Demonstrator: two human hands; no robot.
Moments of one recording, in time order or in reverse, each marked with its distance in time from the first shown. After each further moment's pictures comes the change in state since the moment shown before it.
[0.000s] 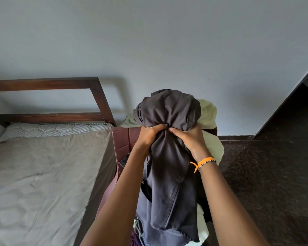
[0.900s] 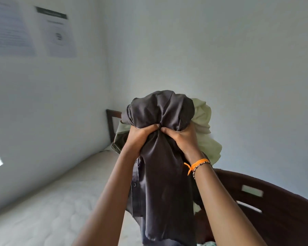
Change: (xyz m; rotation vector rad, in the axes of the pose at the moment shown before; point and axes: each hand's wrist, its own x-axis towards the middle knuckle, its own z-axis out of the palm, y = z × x) left_hand -0.241 0.192 -0.263 -0.039 0.458 0.603; right_hand -0.184 -0.195 0.265 0.145 -0.508 -0.413
